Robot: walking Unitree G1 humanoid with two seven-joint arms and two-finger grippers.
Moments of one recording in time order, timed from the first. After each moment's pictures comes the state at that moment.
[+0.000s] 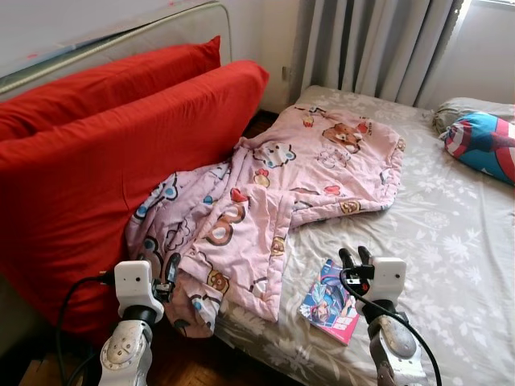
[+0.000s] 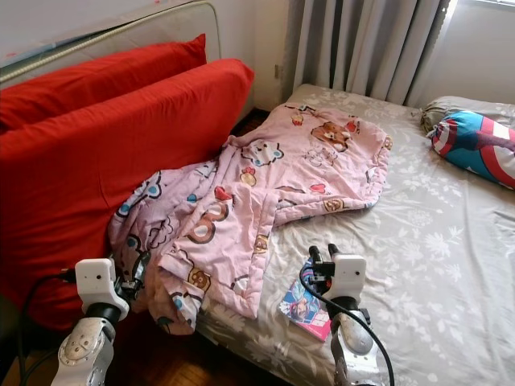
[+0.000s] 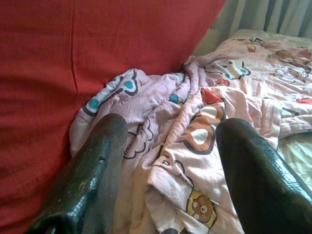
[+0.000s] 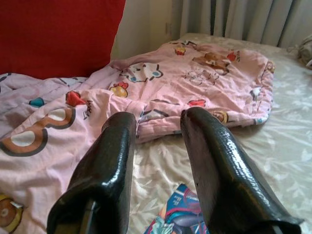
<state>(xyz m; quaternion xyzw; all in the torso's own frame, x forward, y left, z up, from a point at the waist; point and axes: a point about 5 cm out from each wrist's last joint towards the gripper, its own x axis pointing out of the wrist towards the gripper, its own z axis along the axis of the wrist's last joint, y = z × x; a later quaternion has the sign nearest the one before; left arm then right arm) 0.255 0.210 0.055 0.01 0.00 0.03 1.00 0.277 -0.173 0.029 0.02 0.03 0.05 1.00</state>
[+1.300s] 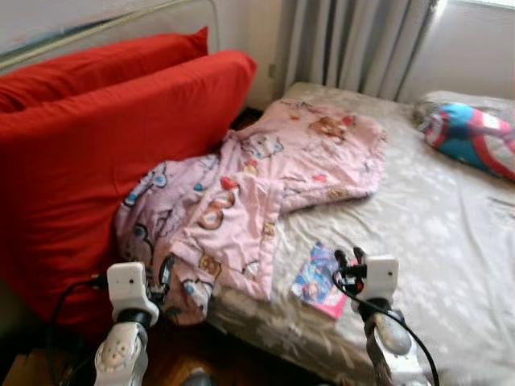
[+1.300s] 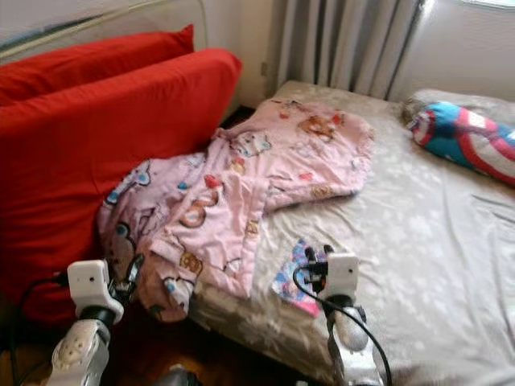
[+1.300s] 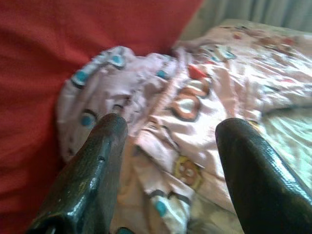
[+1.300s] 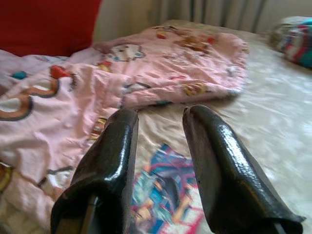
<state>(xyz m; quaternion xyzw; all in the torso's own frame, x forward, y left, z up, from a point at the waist) 0.251 0.215 0.055 0.00 0.02 0.05 1.00 0.276 -0.164 0.024 0.02 0.06 0.04 1.00</state>
